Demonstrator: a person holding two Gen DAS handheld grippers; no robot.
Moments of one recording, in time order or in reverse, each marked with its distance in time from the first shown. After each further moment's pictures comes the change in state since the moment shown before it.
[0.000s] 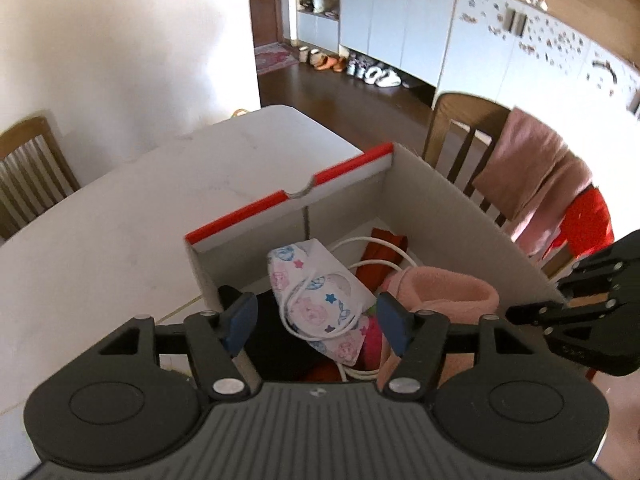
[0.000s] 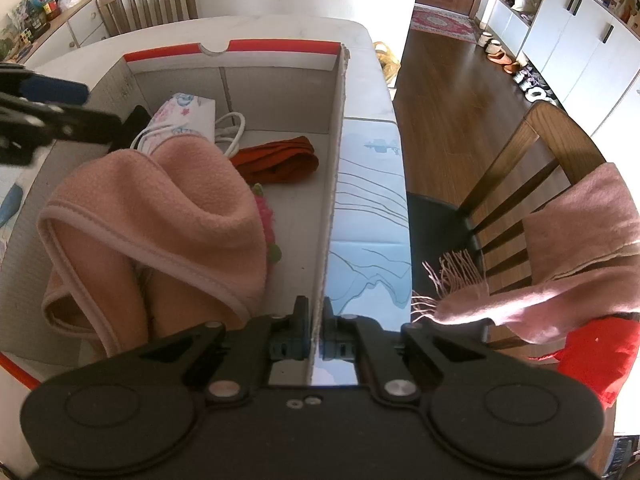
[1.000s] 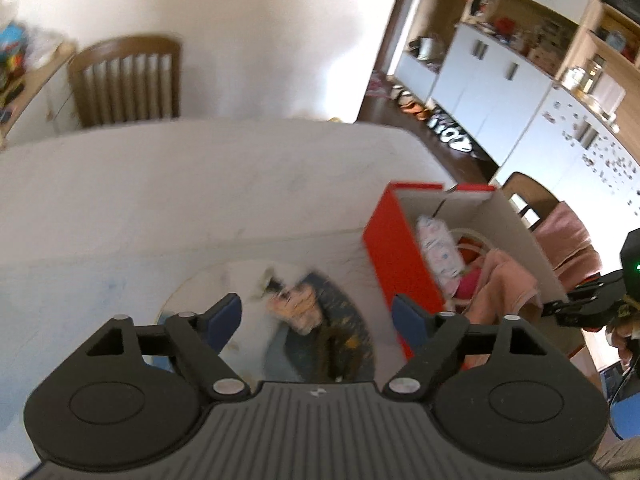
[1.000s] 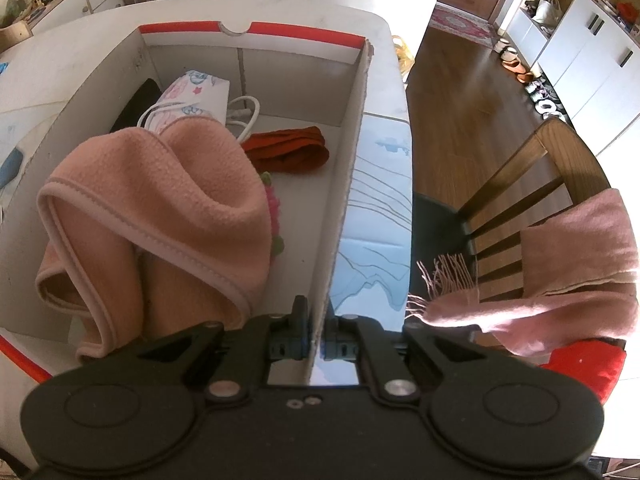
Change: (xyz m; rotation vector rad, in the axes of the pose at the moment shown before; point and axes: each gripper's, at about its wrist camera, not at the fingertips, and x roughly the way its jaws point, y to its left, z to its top) left arm -0.124 0.132 -0.118 -0.397 -0.062 0.059; right arm 0.002 0.008 0.006 -0.096 0.051 -0.022
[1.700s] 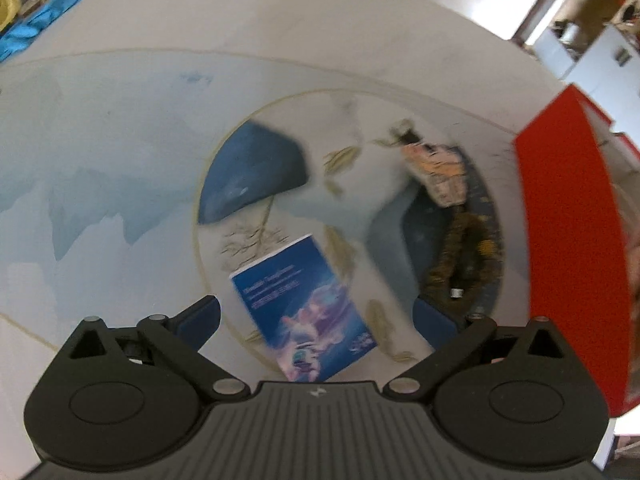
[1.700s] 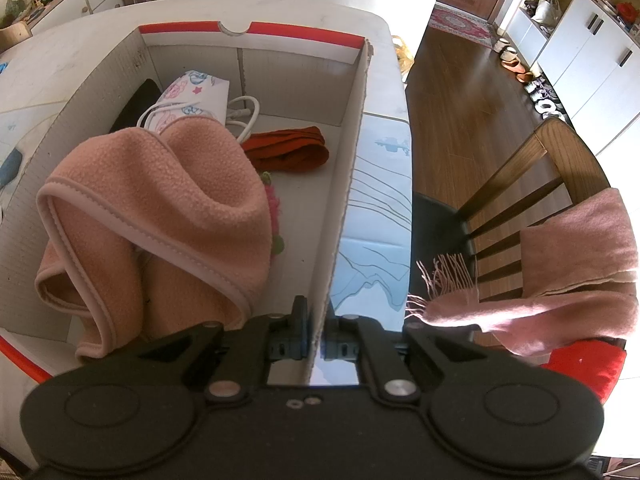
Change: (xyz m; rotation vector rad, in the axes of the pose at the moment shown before) left arm 0.086 0.047 -0.087 -0.352 0.236 0.249; right arm 0.000 0.000 0.000 0.001 -0.002 0.002
